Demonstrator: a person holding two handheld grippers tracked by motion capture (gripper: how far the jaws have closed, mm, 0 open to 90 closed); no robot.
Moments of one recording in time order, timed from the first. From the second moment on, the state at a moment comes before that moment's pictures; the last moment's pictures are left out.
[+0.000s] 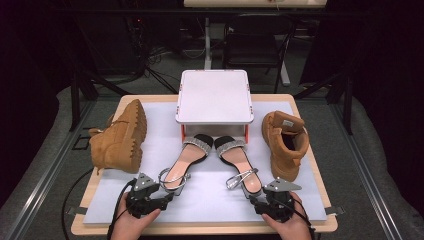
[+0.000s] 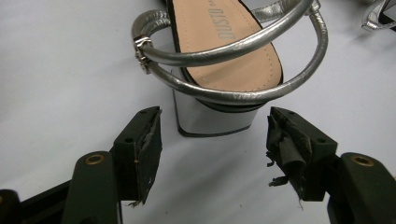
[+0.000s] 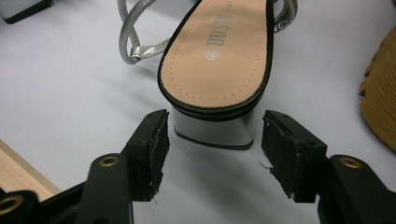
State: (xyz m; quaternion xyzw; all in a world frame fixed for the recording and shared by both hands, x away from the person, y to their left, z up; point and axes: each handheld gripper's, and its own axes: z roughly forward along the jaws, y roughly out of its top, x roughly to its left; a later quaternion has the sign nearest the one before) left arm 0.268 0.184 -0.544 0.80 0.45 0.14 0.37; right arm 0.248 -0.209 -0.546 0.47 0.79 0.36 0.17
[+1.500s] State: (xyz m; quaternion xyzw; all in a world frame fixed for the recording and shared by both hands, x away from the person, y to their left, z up) left arm 0.293 0.161 -0.554 0.81 0.44 0.15 0.36; right arm 0.263 -0.193 -0.554 0.49 0.78 0.35 0.18
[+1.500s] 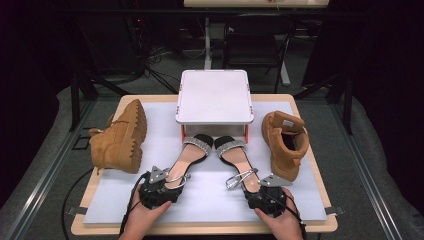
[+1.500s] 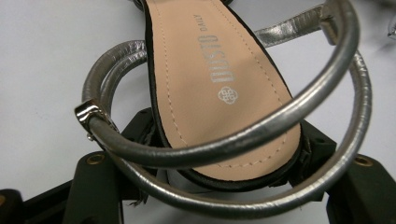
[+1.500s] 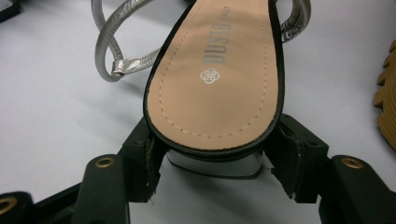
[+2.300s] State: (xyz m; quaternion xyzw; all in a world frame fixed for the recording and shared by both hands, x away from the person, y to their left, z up) left arm 0.288 0.140 -0.552 0.80 0.47 0.16 0.35; right arm 0.261 -0.175 -0.555 0.51 0.76 0.35 0.19
